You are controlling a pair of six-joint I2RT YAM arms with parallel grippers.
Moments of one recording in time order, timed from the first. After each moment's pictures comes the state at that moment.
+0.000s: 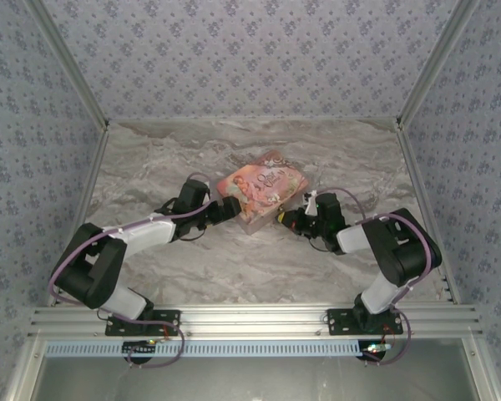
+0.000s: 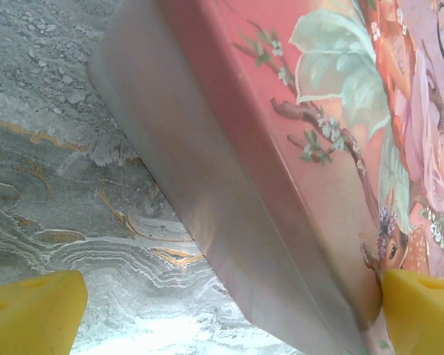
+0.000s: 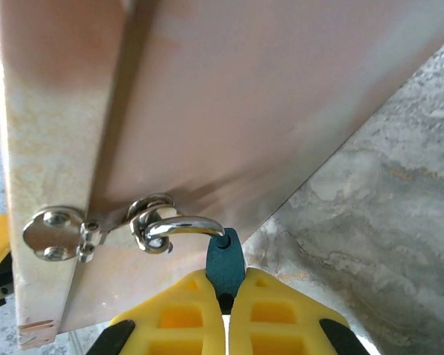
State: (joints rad) left arm -0.54 1.50 0.70 0.02 0.22 -0.83; right arm 0.37 1.65 0.45 0.61 -0.55 0.90
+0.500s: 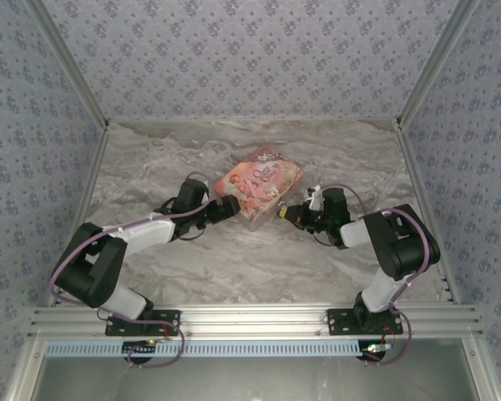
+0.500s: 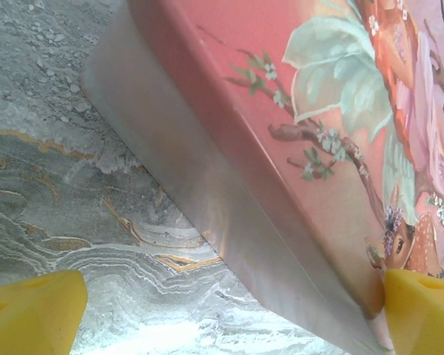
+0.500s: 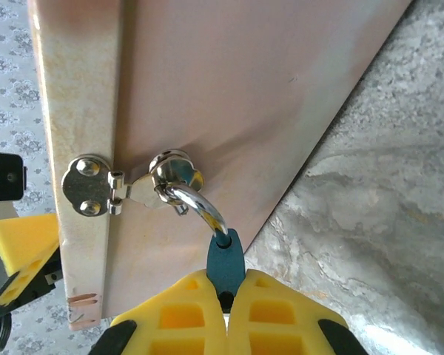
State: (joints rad) left arm -0.52 1.50 0.69 0.03 0.23 -0.82; right arm 0.29 1.69 0.49 0.63 -0.70 0.90
